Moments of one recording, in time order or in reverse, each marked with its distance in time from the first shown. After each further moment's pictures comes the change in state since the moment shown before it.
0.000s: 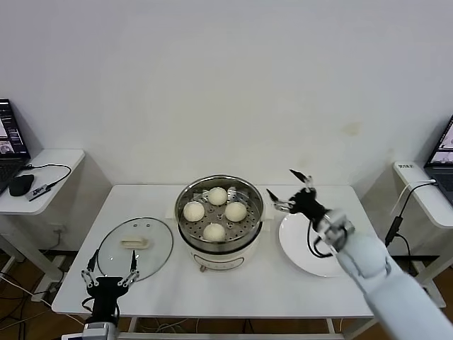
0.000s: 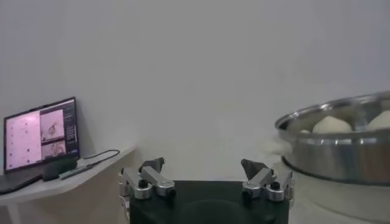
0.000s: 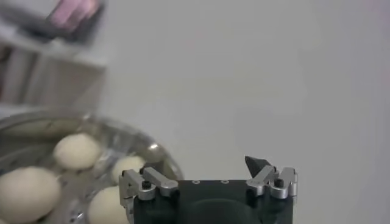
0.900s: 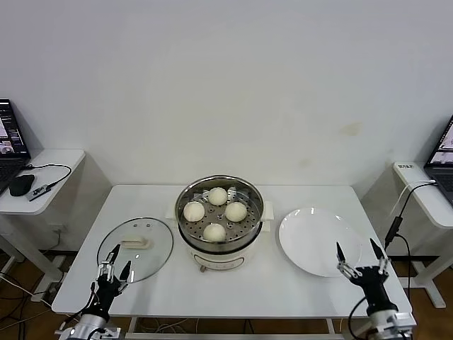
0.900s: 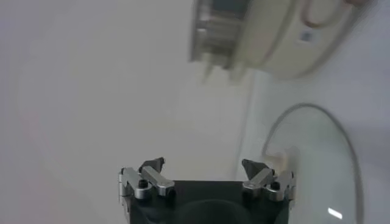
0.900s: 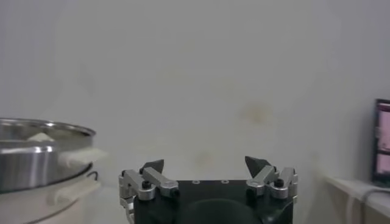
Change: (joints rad) left arm -0.163 0.155 -0.031 0.356 1.018 -0.080 0.027; right arm -0.577 0.464 0.549 0.059 -0.113 0.316 -0.076
